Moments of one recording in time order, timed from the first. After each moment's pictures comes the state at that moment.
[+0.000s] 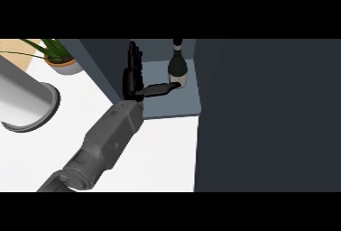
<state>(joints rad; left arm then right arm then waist) -0.98 0.00 -0.14 -0.24 0.65 0.31 -0.87 -0.13 -0.07 0.06 -2.40 -0.24 0.15 0.61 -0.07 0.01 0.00</state>
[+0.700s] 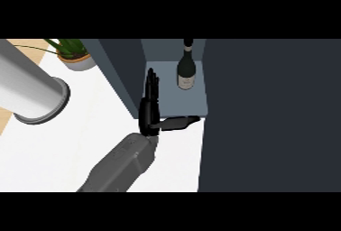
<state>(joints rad) -0.64 0.00 -0.59 -0.77 0.84 0.60 -0.81 -0.09 -0.08 0.04 -2.40 -0.23 0.14 0.59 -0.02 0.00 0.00</state>
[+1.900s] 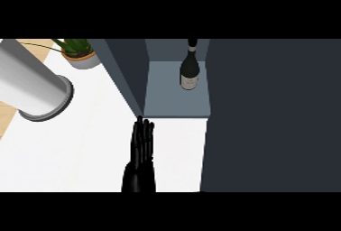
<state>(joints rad) -0.11 0.14 -0.88 -1.65 0.56 0.94 -0.63 -0.07 -0.11 0.00 -2.41 -0.23 0.16 0.58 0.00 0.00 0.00</state>
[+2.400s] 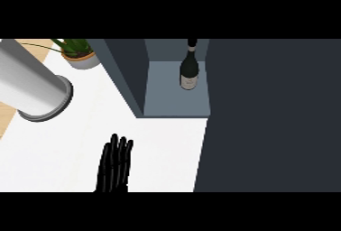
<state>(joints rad) 0.03 0.36 -0.92 -1.93 0.51 0.89 -0.58 -0.02 -0.12 0.05 -2.41 -0.25 0.24 0.60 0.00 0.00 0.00</state>
